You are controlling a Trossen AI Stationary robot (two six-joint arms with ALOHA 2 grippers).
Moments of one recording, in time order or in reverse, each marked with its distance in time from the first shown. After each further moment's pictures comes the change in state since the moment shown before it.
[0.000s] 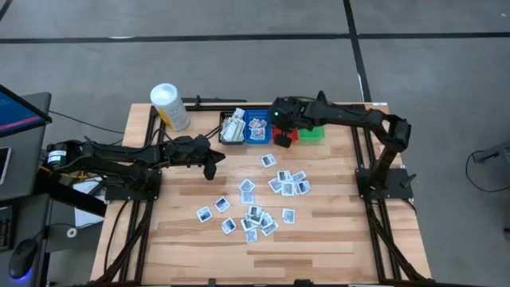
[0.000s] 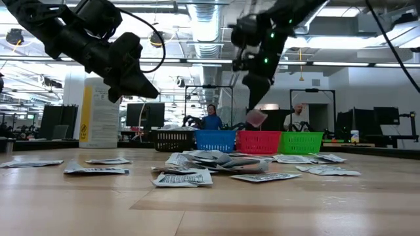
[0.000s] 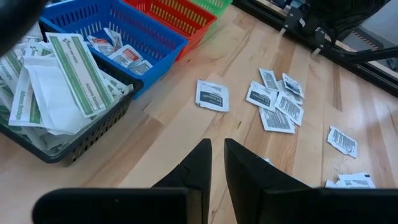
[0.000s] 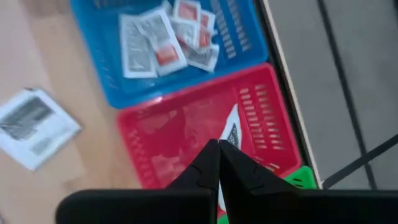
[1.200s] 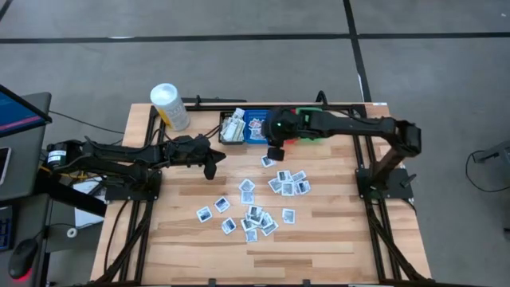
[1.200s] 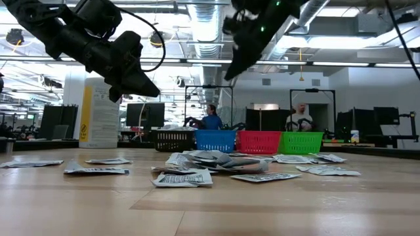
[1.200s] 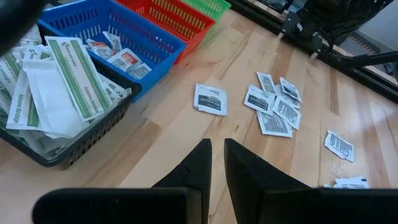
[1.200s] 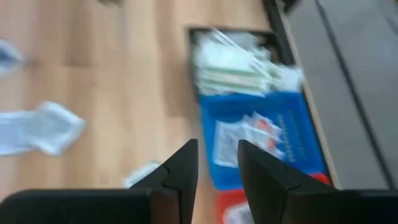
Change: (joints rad) left arm -0.001 0.000 0.000 0.014 0.000 -0.008; right arm 0.174 -0.113 0.002 0.164 -0.175 -0.034
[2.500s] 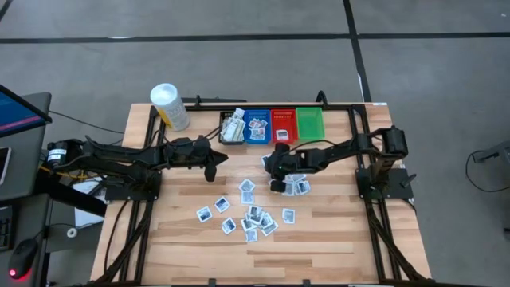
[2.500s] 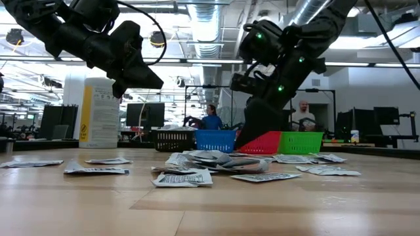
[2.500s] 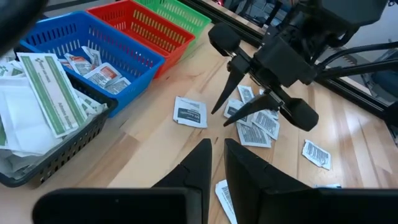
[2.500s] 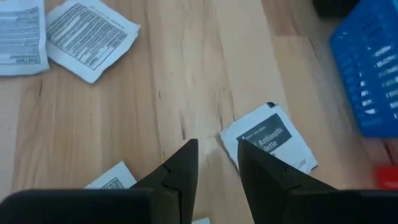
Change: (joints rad) left arm -0.044 0.000 0.000 0.068 -0.007 -0.018; right arm 0.178 0.146 -0.464 0.532 0.073 0.182
